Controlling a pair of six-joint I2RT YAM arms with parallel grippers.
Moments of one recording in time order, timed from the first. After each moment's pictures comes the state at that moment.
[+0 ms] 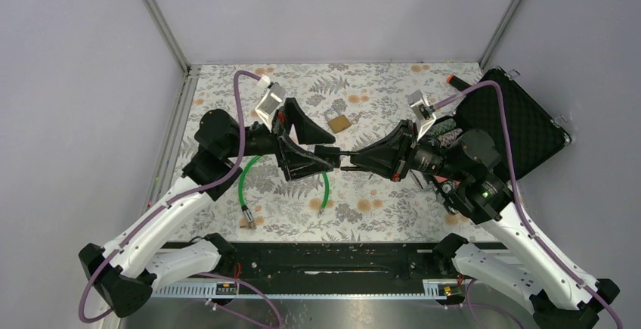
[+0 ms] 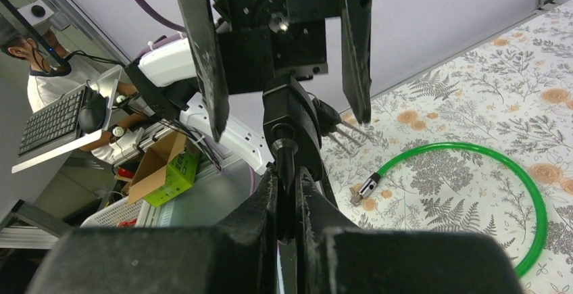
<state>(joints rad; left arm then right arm) -0.67 0.98 1.03 0.23 0.87 -0.61 0.68 0.78 0.94 0.04 -0.66 0.61</state>
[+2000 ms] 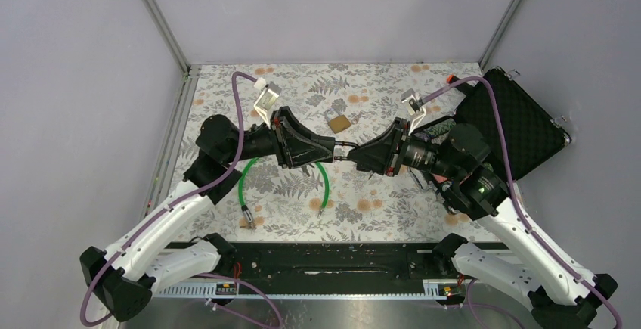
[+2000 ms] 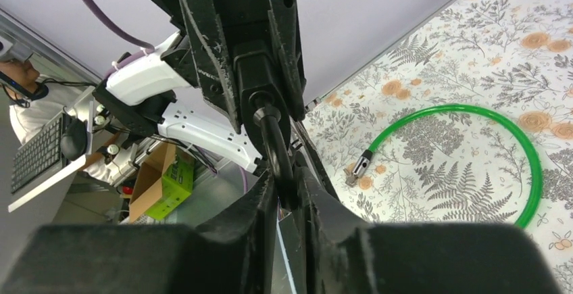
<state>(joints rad) -0.65 0.95 0.94 0.29 0.80 -0.75 0.68 0.82 0.97 -0.09 -0.57 0.64</state>
